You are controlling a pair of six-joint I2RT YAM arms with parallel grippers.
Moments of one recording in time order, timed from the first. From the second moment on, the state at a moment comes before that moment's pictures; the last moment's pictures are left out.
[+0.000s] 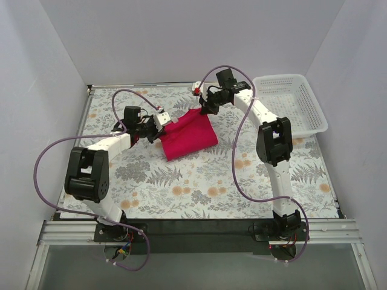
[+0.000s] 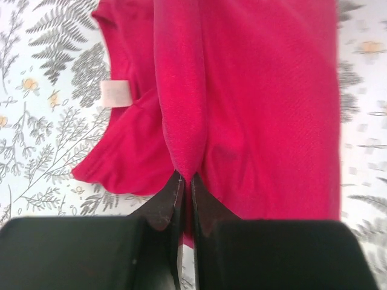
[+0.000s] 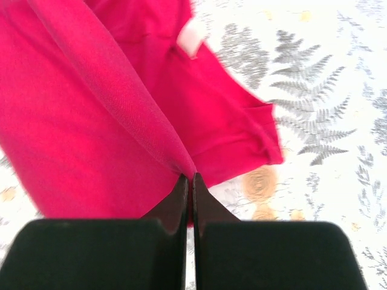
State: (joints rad) left arm -0.18 1.64 0.98 -0.05 0.68 0.75; right arm 0.42 2.32 2.16 -0.80 -0.72 -0.92
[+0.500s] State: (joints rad) left arm -0.17 1.78 0.92 0.45 0.52 0.69; right arm 0.43 2.36 1.94 -0.17 -0.54 -0.44
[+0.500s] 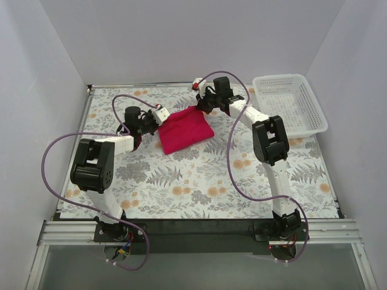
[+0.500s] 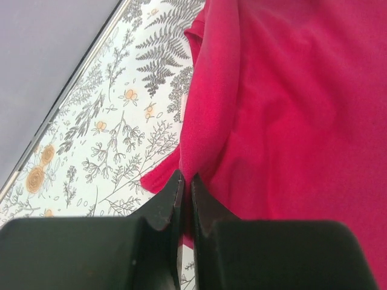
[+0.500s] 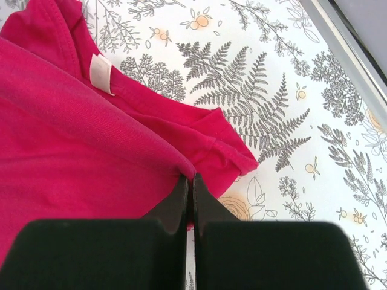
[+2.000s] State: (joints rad) left arm -0.21 2.03 1.25 0.20 0.38 -0.28; right arm 0.44 2.36 1.88 -0.15 -0.73 -0.10
